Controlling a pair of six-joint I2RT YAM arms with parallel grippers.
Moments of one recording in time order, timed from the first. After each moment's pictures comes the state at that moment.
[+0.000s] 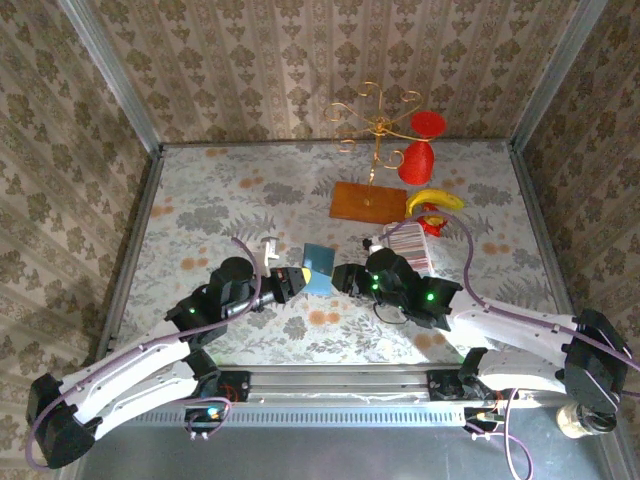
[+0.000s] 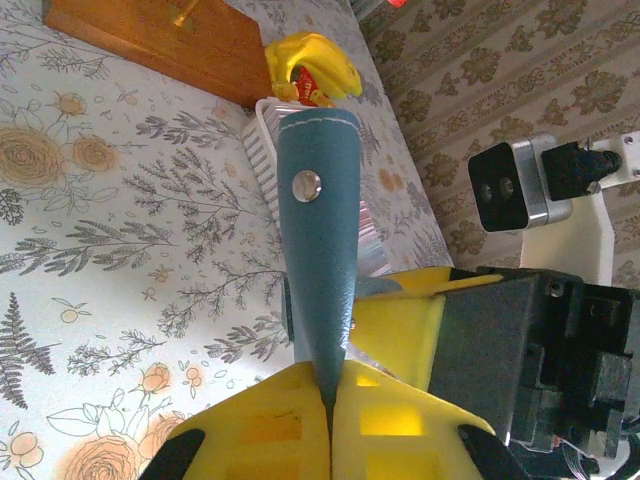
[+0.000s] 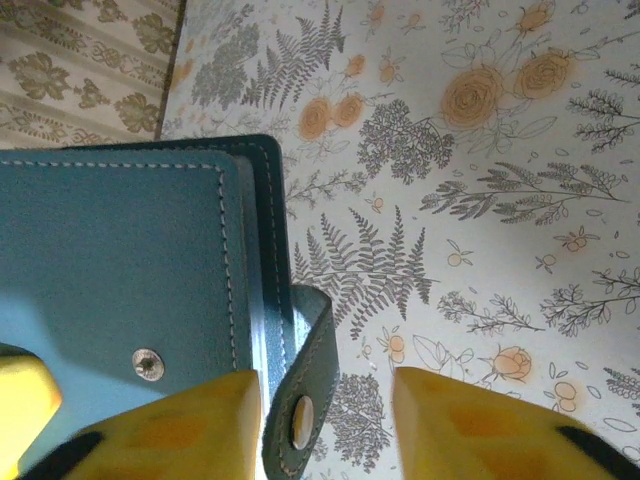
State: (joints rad) left arm -0.90 0.75 0.52 -0.12 0.14 -0.87; right arm 0.92 1.14 0.69 -0.11 0.08 1.01
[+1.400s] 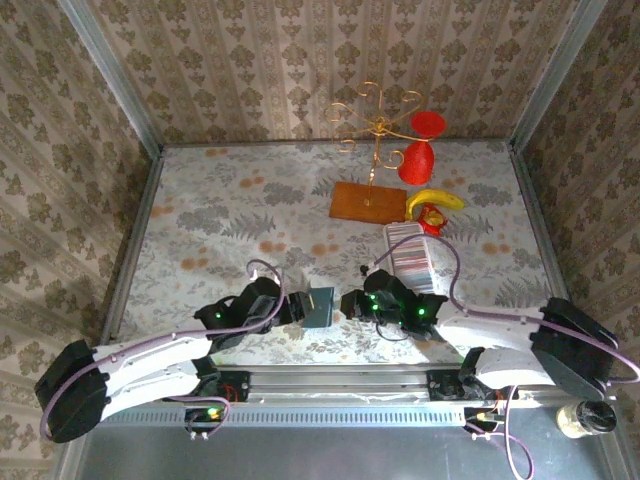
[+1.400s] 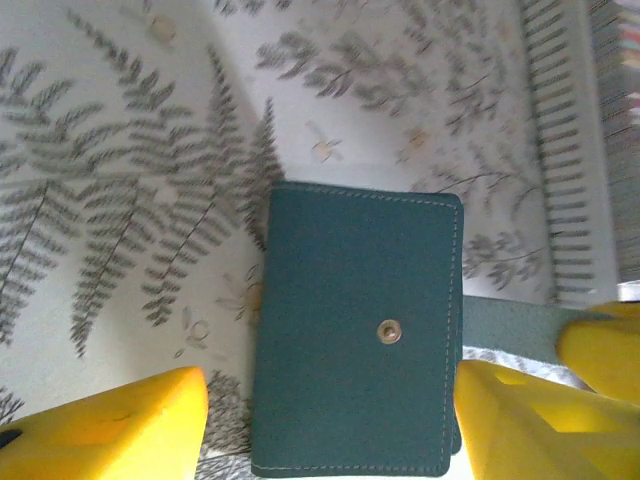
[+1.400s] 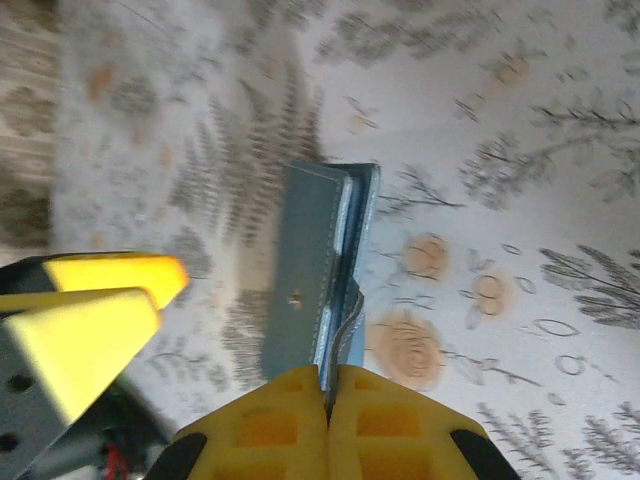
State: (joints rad) left arm -0.97 0.92 0.35 -0.15 -0.04 -1.00; right arm 0.95 1.22 0.48 0.08 -0.03 1.05
